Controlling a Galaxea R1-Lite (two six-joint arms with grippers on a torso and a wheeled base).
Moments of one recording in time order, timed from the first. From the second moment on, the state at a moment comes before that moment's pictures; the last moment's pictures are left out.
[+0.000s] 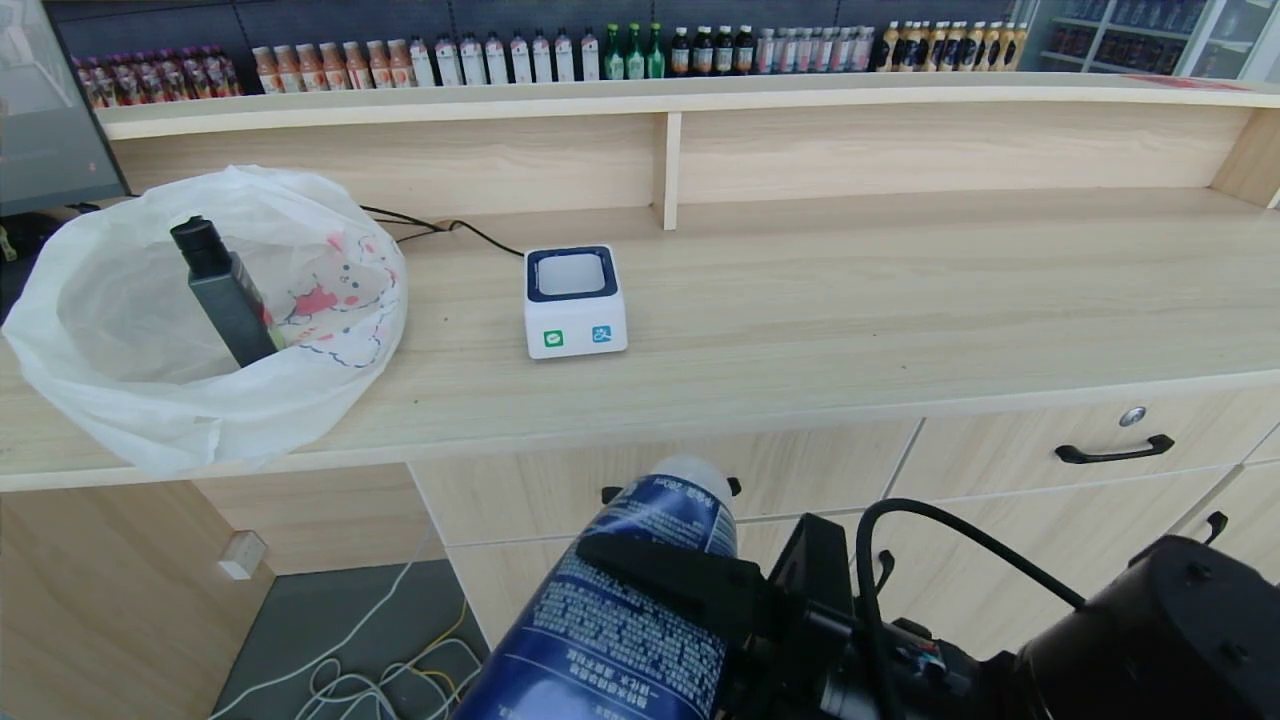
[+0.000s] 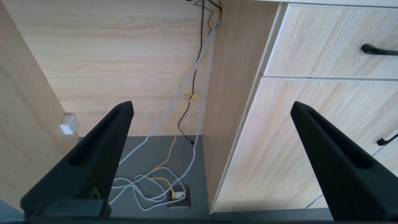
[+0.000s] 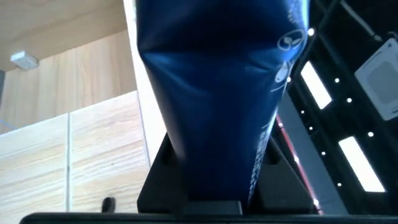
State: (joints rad) left arm 0.00 0.00 0.00 0.00 0.00 0.00; right arm 1.05 1.78 -0.46 -1.57 0.17 -1.43
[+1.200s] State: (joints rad) left arm 0.00 0.00 0.00 0.00 0.00 0.00; right arm 1.08 1.73 -0.58 -1.57 0.17 -1.77
